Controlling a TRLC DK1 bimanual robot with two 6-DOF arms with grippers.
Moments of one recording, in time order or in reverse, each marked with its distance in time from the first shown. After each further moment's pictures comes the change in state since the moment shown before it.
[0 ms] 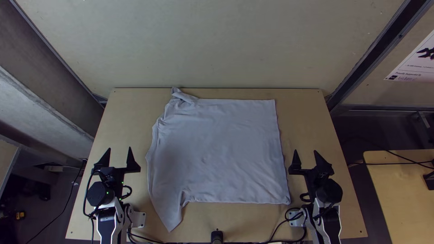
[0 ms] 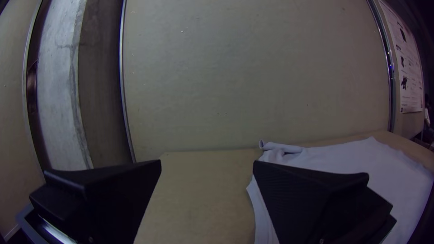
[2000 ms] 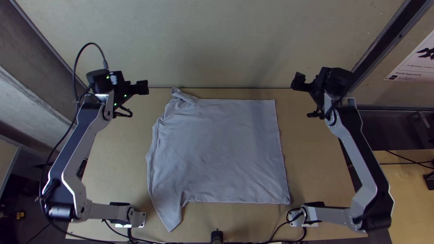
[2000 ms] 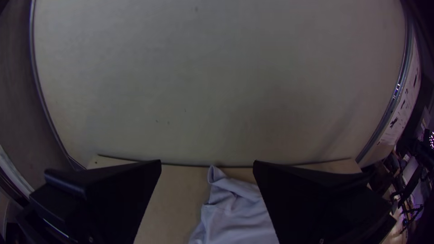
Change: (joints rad) left arm -0.201 1.442 1.391 -0.323 0.047 -0.203; right arm 0.015 1.421 1.334 -0.099 0.000 0.112
